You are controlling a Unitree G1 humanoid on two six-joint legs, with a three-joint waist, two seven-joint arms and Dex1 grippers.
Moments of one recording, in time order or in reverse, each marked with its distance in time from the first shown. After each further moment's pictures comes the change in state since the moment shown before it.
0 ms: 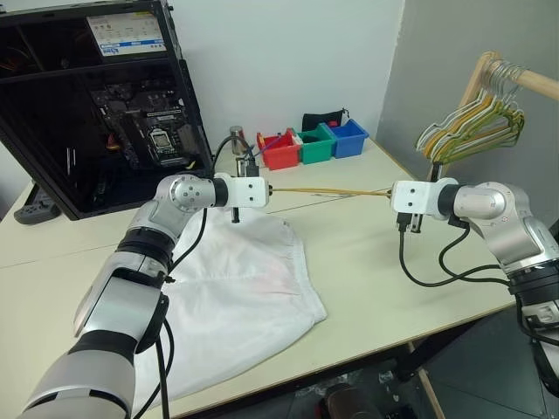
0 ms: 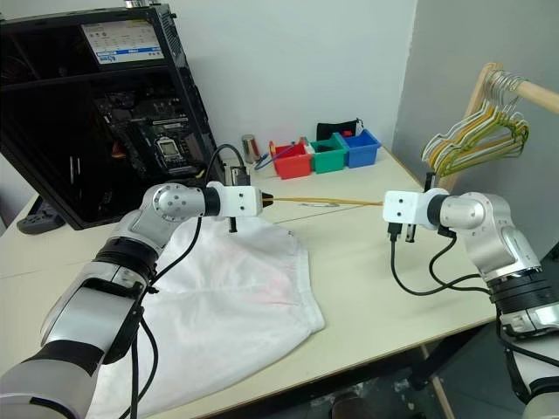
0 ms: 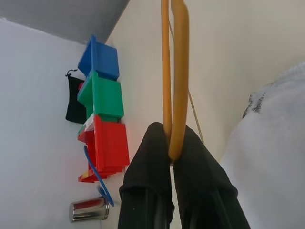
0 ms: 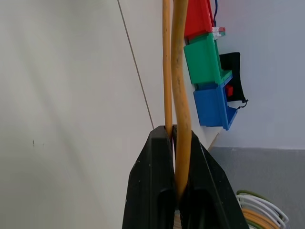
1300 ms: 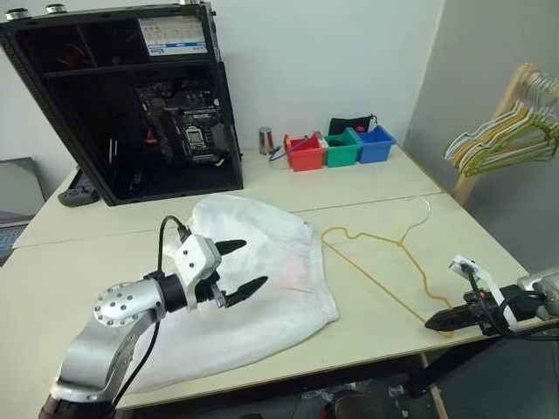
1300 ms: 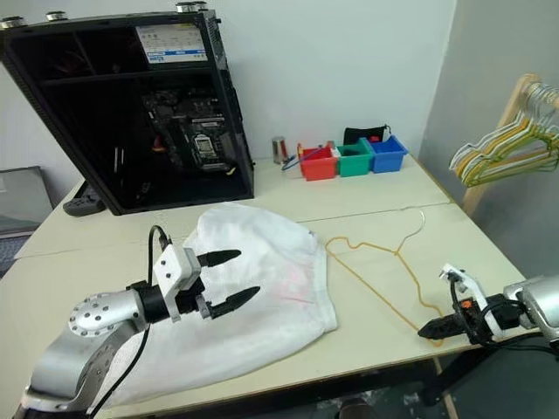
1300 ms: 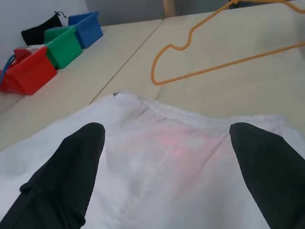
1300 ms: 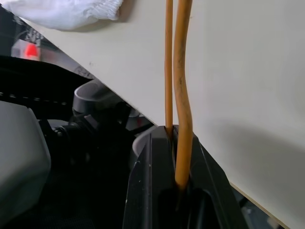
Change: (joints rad) left arm 1.055 0.098 0.402 -1.342 -0.711 0.923 -0.001; right arm 0.428 -0.244 -0.106 -0.223 0.797 1.329 0.542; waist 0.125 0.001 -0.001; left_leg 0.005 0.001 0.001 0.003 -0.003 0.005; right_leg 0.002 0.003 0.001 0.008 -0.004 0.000
